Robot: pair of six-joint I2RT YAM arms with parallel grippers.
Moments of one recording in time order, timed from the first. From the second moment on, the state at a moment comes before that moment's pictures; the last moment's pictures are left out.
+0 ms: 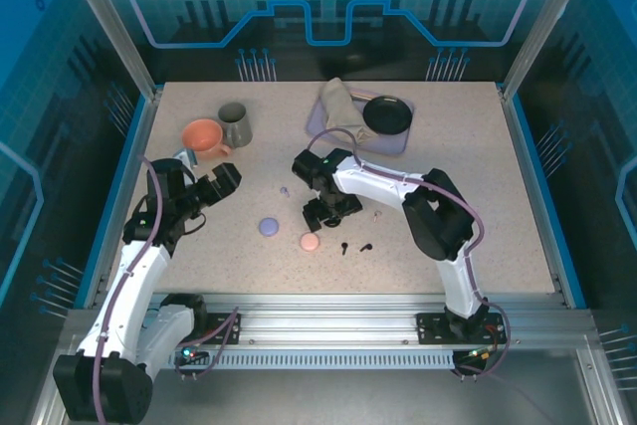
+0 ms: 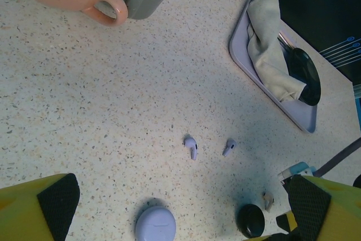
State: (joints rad) left arm 0.01 0.86 0.71 -0.48 0.23 -0.61; right arm 0.81 2.07 1.60 -1.07 0.05 0.40
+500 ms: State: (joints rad) left arm 0.01 0.87 0.71 -0.48 0.22 -0.61; right arm 0.79 2.13 1.65 -1.10 0.04 0.40
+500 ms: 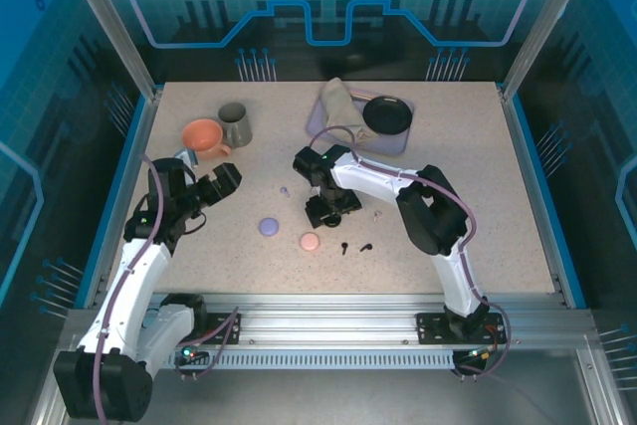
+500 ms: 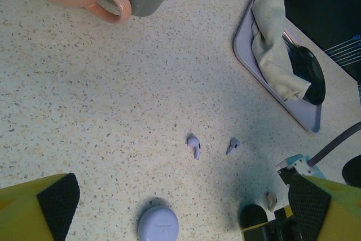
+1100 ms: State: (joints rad) left arm 0.01 0.87 0.71 -0.48 0.22 -0.61; right arm 0.79 2.20 1.70 -1.11 0.04 0.40
